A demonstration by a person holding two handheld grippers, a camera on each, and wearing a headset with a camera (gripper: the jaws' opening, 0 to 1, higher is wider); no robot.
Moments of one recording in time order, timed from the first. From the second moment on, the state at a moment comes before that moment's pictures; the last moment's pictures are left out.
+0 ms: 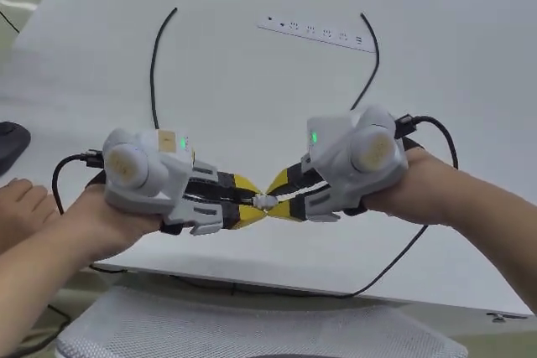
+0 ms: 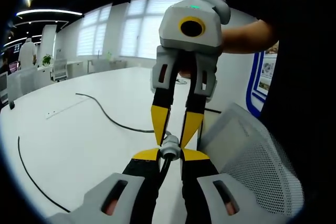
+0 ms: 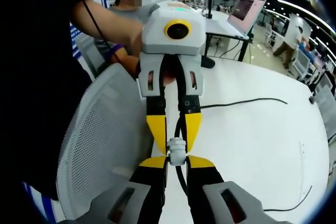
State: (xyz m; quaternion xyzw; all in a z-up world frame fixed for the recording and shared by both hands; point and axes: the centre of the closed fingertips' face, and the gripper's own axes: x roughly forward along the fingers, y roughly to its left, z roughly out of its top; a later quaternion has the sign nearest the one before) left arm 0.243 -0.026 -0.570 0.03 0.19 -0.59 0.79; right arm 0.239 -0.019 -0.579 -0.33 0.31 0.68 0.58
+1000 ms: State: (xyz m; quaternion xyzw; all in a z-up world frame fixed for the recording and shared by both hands) left arm 0.242 -0.035 -0.540 0.08 0.14 -0.62 0.77; right arm 0.239 -0.022 -0.538 0.20 0.50 0.67 0.50
